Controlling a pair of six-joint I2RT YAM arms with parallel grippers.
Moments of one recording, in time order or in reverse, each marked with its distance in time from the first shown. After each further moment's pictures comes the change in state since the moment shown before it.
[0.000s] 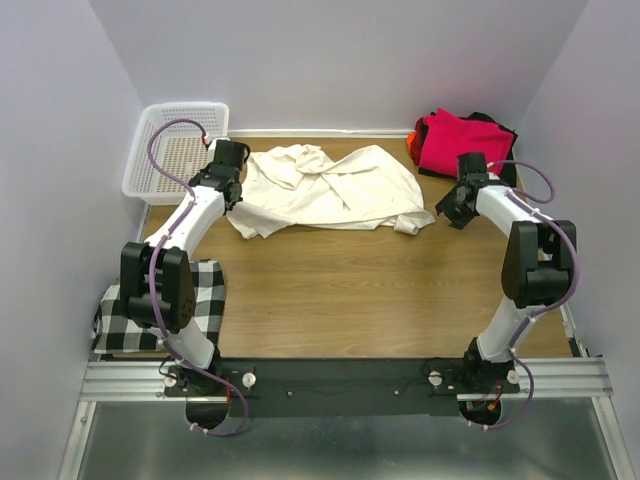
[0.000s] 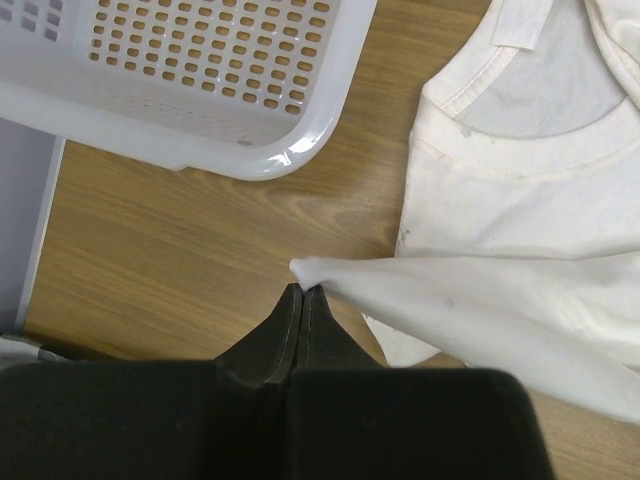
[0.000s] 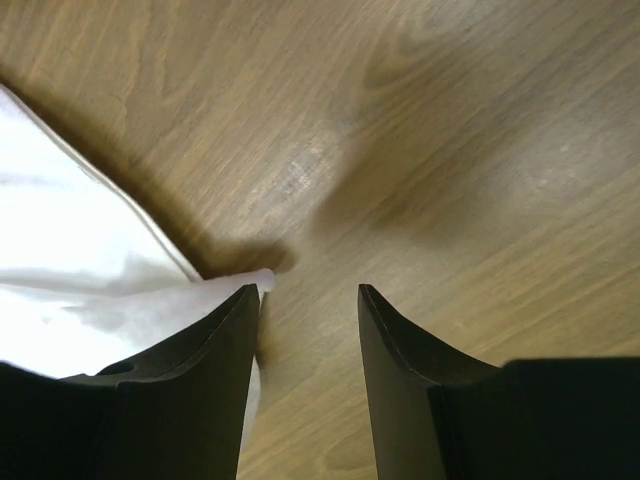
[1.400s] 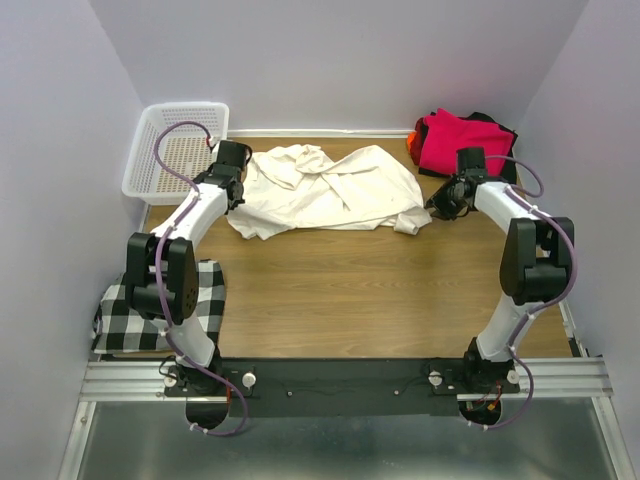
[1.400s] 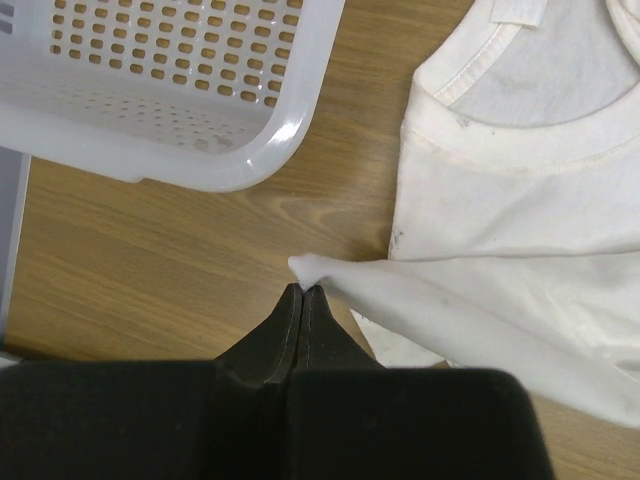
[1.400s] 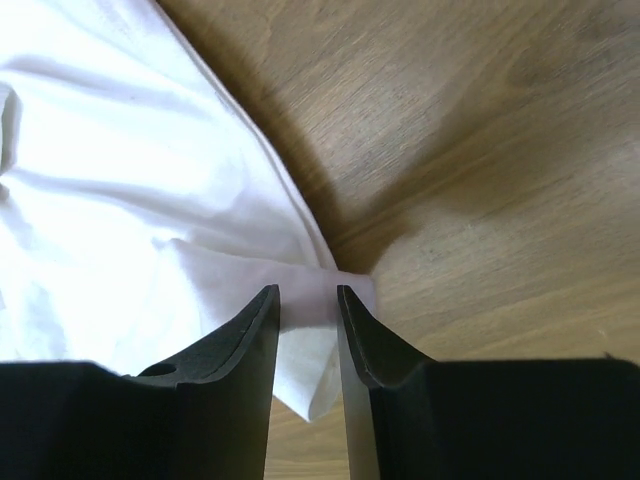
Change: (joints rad) left arm 0.009 0.059 0.010 0.010 0.034 0.014; right arm 0.000 0.050 0.049 0.051 -0.261 0.016
